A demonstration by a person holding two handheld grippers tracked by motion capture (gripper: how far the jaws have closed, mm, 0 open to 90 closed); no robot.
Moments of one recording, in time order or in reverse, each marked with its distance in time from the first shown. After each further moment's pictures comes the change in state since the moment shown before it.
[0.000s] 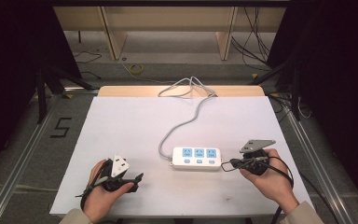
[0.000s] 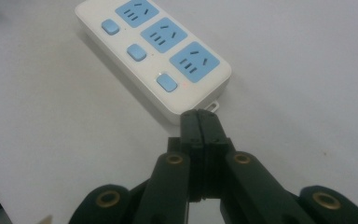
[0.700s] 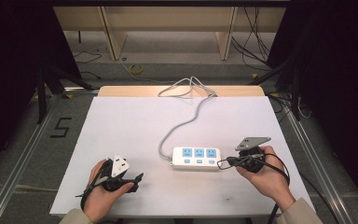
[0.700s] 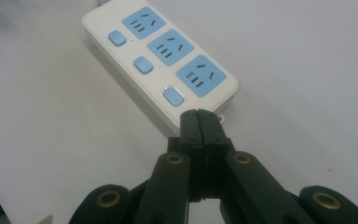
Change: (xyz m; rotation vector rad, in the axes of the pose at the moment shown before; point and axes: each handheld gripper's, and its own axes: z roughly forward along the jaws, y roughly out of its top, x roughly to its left) left arm 0.000 0.000 0.000 -0.001 0.001 0.001; right arm 0.004 0.012 0.003 0.001 0.008 -0.014
